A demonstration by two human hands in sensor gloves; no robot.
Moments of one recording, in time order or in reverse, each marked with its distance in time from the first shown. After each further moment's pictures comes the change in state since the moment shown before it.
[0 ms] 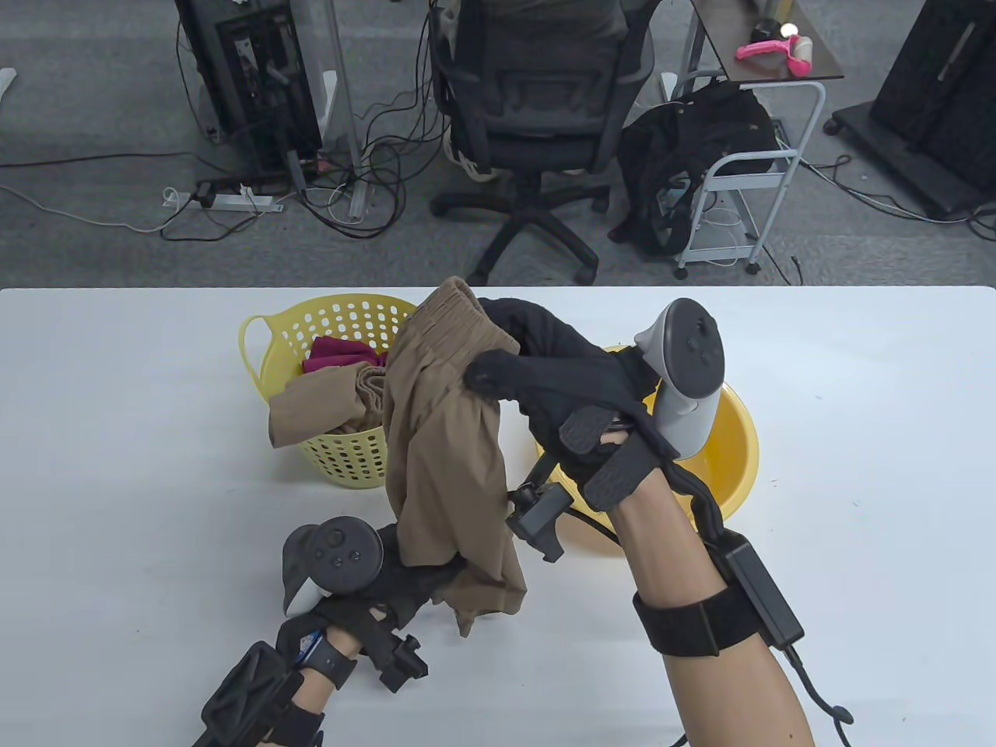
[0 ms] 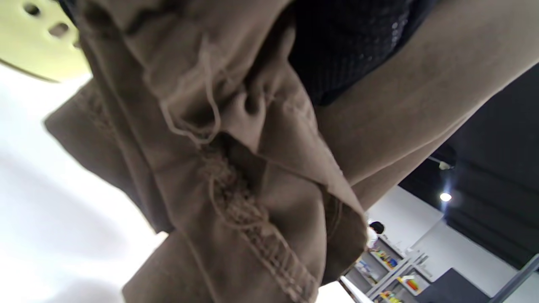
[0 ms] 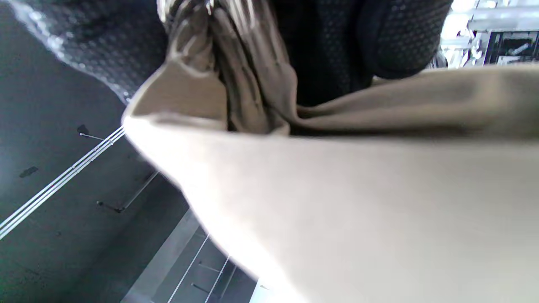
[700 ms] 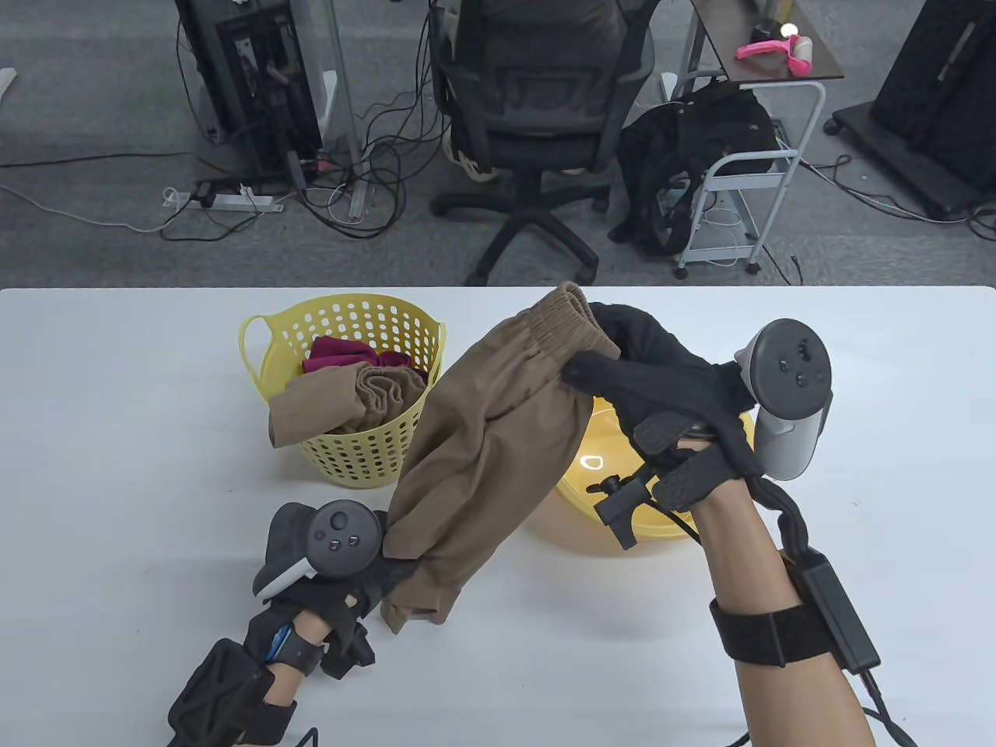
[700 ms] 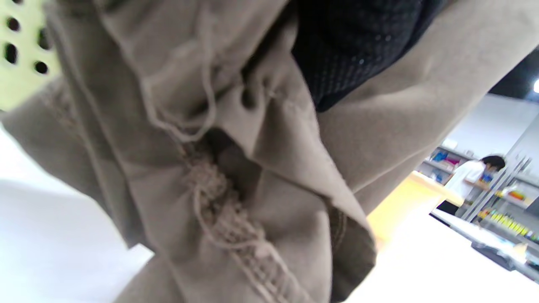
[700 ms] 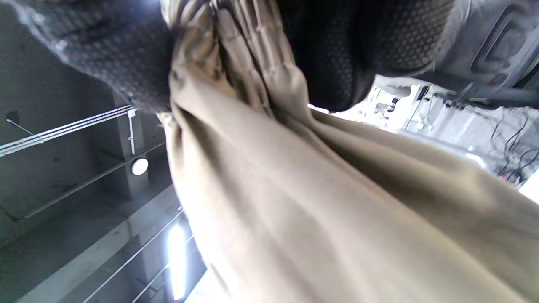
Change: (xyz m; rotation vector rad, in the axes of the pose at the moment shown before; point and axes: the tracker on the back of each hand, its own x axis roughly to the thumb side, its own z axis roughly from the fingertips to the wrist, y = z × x) left_hand -0.001 0.037 -0.001 -0.187 0.128 -0.369; right_hand -0.007 -0.071 0.038 -0.216 0.097 0.318
